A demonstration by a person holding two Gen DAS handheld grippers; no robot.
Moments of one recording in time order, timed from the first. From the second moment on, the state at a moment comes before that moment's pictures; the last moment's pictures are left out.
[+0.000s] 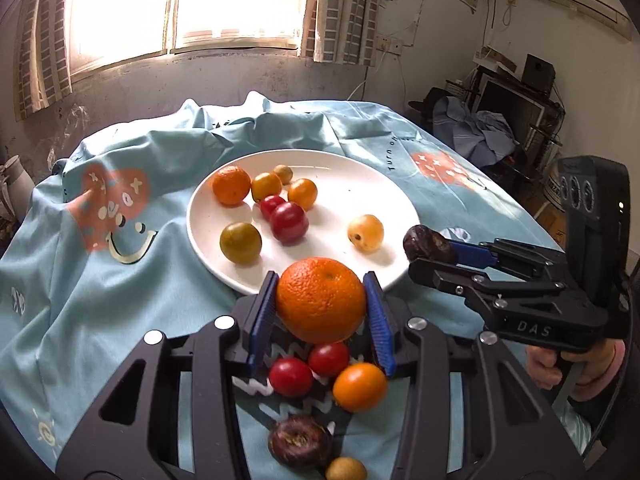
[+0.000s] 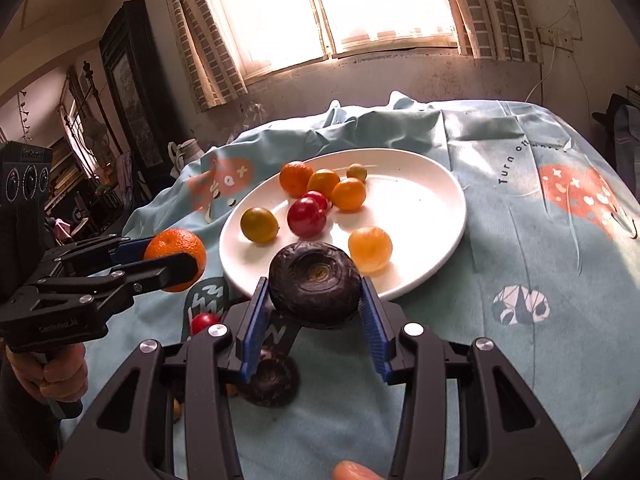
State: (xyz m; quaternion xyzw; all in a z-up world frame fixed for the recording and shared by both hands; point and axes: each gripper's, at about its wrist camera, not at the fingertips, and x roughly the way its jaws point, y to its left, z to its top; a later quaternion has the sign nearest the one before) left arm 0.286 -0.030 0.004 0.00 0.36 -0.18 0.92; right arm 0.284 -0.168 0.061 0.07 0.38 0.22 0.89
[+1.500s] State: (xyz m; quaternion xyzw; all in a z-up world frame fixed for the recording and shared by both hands) left arm 0.228 0.050 -0.002 -0.10 0.34 0.01 0.93; right arm 0.242 -0.117 0.016 -0.13 0.46 0.27 0.84
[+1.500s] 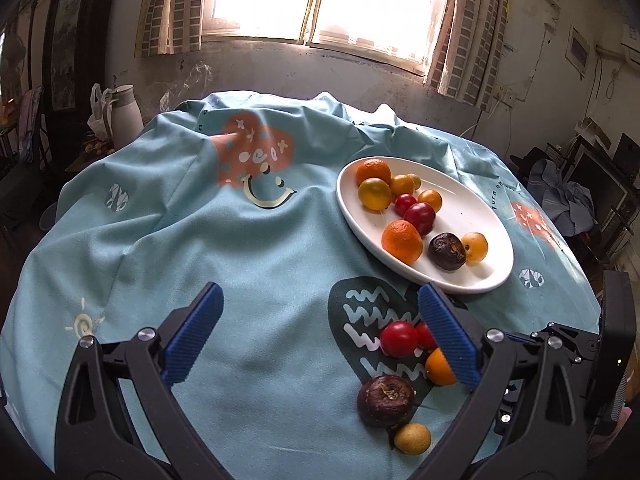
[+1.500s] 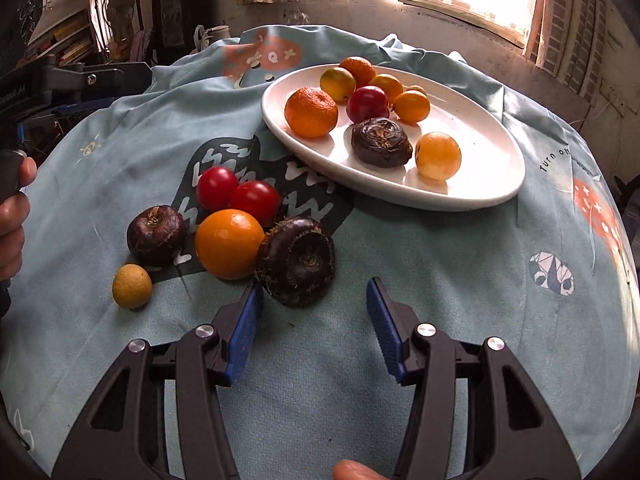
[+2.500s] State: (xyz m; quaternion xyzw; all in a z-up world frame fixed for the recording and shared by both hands) left arm 0.233 -0.003 -0.052 0.02 0.47 -0.12 0.87; right arm 0.262 -0.158 0.036 0.01 0.48 0.20 0.85
